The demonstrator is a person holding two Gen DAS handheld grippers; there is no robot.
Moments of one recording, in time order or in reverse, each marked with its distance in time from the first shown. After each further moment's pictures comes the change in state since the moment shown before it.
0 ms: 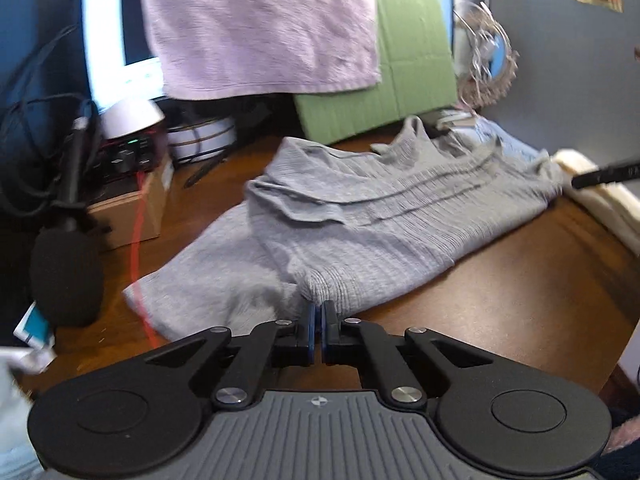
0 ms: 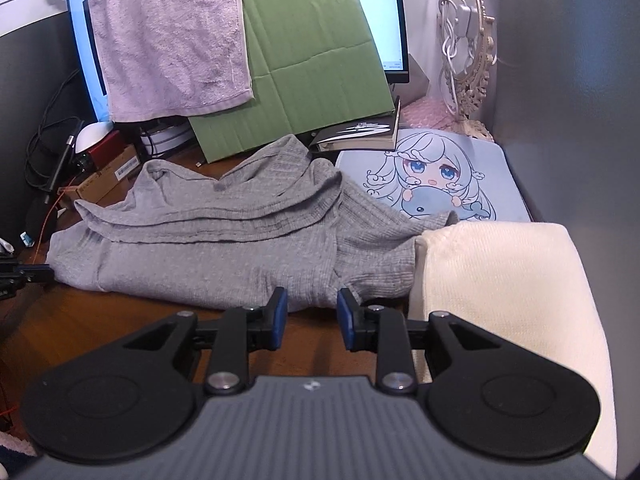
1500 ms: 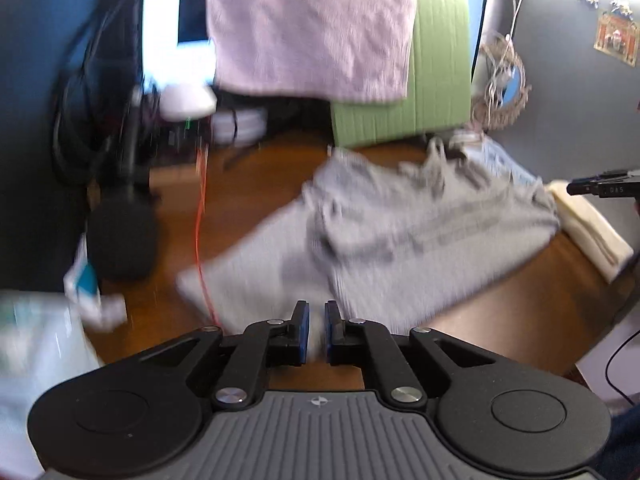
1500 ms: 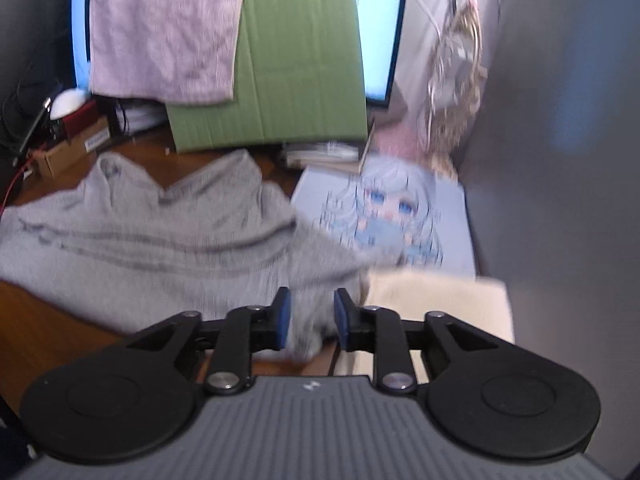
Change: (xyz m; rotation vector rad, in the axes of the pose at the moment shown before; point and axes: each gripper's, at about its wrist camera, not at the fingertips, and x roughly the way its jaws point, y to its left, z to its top) left arm -0.032 0.035 0.017 -0.054 0.014 -0.015; right arm -0.012 0.009 0.042 -0.184 0.020 -0.154
